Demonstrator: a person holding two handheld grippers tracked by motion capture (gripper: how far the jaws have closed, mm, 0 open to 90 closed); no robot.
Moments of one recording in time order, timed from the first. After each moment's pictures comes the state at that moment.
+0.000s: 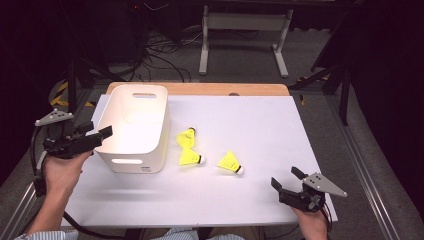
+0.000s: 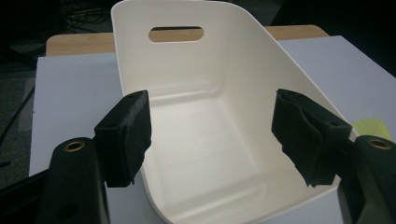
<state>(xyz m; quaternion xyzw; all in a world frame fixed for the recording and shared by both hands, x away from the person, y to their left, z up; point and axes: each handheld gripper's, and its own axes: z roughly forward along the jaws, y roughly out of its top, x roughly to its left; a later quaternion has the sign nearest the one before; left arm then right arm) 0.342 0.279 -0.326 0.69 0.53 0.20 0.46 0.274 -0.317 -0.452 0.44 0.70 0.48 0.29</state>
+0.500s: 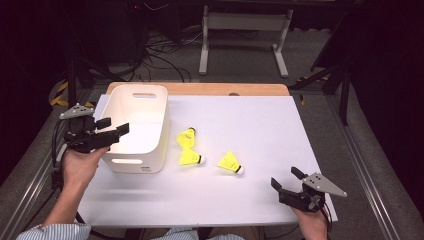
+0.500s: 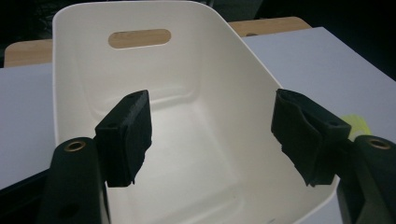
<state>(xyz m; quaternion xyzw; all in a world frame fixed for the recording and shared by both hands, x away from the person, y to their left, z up) 0.355 0.247 -0.323 0.71 0.50 0.19 0.45 0.274 -0.317 -0.452 0.44 0.70 0.48 0.29</state>
